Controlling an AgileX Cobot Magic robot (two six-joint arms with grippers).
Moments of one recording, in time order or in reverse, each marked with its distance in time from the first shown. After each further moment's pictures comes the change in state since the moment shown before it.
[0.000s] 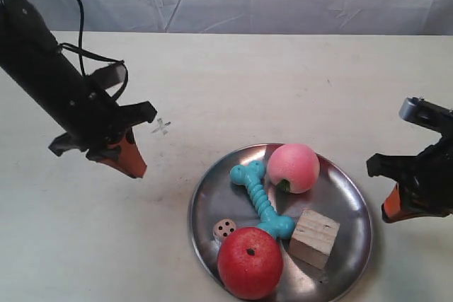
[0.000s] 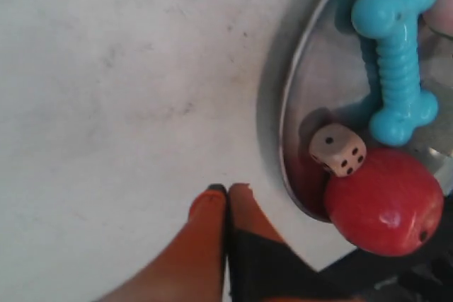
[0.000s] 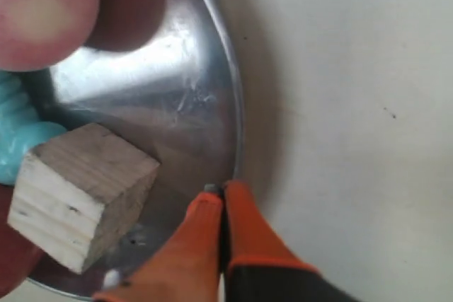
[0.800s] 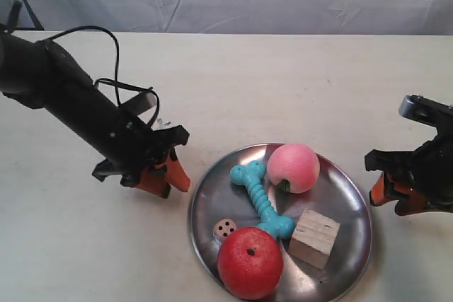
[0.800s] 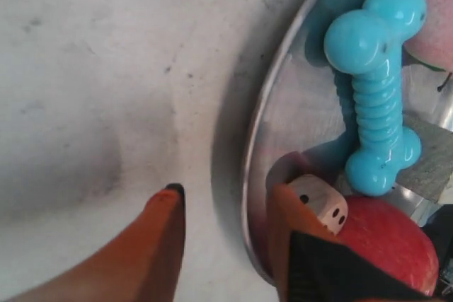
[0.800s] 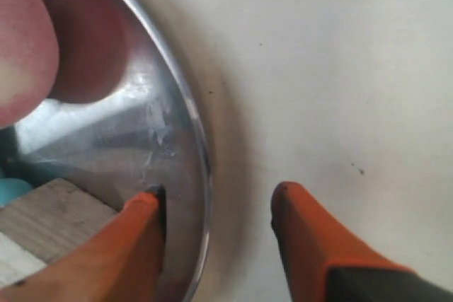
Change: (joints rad) left arm -0.085 0.118 0.083 -0.259 -0.180 0.176; right arm 0.000 0.058 0.000 0.000 -0.129 -0.010
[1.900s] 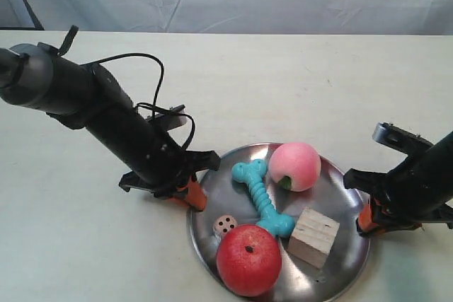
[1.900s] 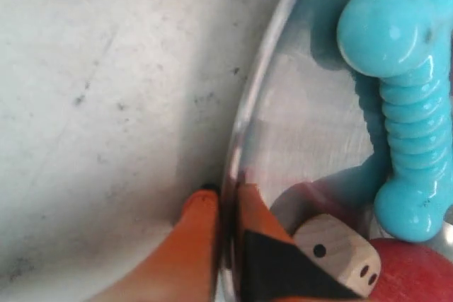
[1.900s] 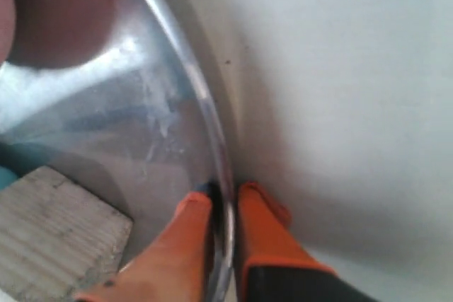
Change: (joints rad) left arm -0.168 0.062 0.001 -0.024 -0.167 -0.023; right arm 0.034 0.219 -0.008 0.190 0.029 -0.157
